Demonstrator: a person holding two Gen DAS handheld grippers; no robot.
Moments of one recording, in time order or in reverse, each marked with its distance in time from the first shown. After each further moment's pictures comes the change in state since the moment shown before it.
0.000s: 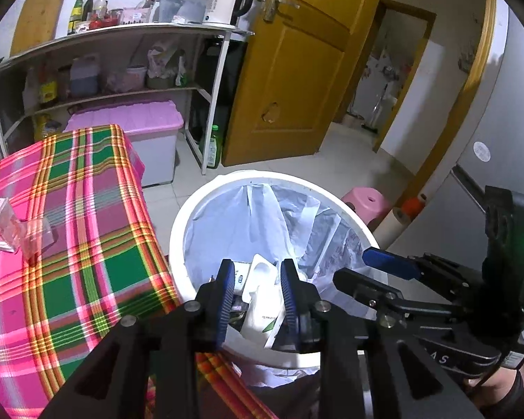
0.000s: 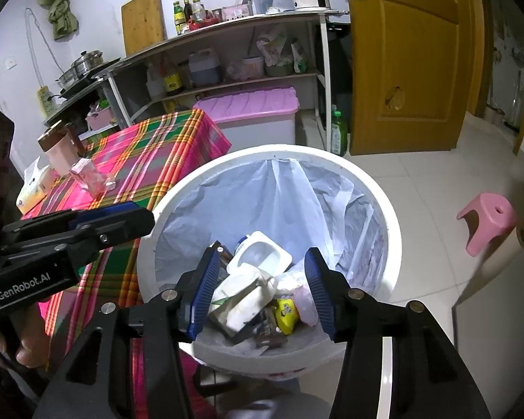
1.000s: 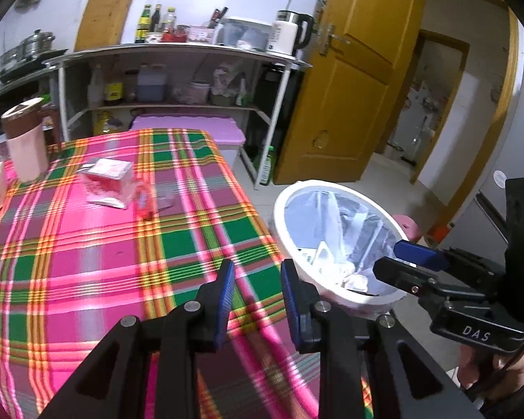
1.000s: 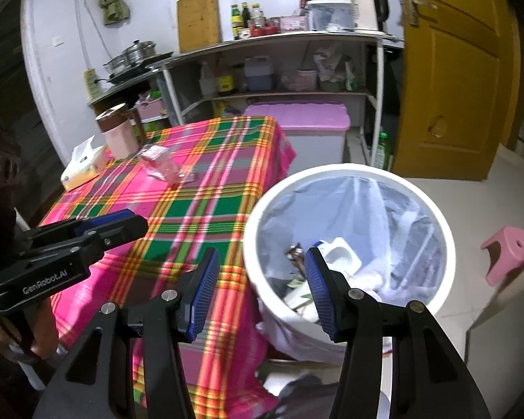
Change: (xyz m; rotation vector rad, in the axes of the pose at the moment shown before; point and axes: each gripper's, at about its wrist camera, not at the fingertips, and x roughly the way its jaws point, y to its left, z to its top) left arm -0.102 0.060 -0.050 -0.110 -0.114 0.168; right arm -0.032 0.085 -0.008 -0.139 -0.029 0.140
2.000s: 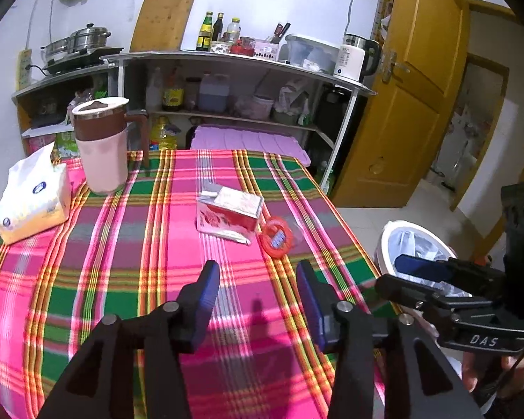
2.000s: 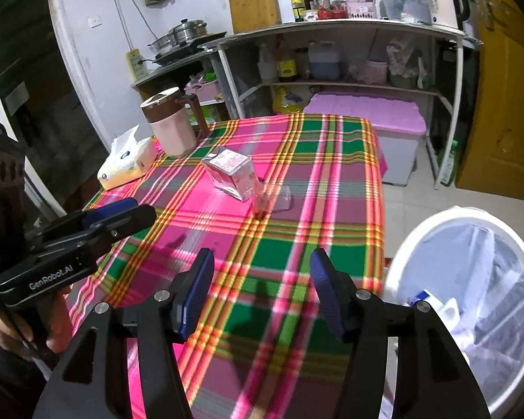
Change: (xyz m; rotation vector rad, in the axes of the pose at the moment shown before) left arm -0.017 0.124 0.038 -0.083 -0.053 0.150; right arm 0.095 0.084 0.060 -0.056 0.085 0.197
